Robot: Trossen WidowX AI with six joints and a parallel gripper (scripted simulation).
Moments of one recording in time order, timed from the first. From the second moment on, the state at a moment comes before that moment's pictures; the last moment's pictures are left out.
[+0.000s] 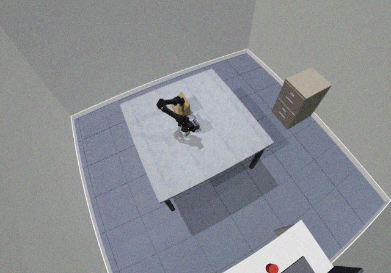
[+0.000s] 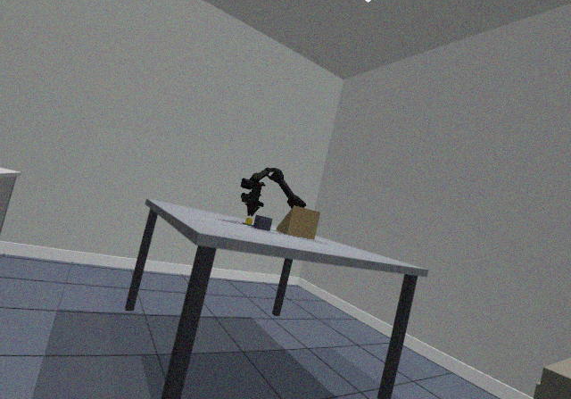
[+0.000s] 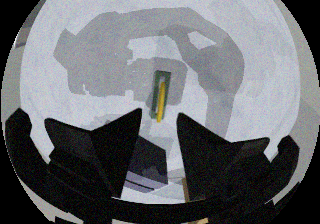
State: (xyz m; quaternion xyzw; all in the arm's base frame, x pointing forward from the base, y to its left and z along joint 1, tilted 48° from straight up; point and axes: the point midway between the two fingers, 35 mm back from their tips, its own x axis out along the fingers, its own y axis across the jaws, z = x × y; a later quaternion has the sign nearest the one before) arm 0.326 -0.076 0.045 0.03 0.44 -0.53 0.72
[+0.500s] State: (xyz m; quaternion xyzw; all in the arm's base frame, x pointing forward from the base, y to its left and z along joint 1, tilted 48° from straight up) arm 0.328 -0.094 0.029 0.03 0.44 -0.53 0.73
